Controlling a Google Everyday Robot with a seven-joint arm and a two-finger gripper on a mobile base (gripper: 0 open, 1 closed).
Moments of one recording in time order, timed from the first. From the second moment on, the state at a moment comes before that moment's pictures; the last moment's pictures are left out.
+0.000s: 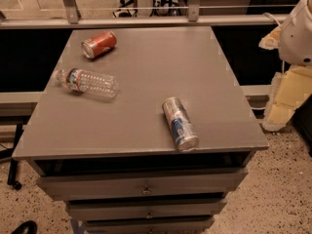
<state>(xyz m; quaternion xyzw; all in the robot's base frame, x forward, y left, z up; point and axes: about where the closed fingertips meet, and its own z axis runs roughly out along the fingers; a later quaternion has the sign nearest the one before) 0.438 -0.217 0.976 -0.60 0.78 -0.03 0.16</state>
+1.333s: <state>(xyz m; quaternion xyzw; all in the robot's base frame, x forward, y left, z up) 0.494 -0.046 0.995 -0.65 0.71 0.10 0.25</state>
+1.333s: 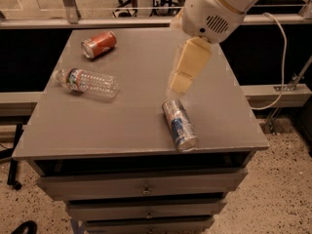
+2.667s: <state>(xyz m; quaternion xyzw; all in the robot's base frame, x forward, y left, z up) 0.560 0.082 0.931 -0.58 0.72 0.19 0.32</state>
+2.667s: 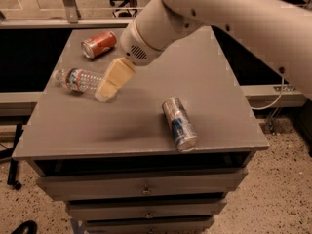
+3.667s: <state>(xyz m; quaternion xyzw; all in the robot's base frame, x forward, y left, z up) 0.617 0.184 0.864 -0.55 0.75 0.20 0.31</state>
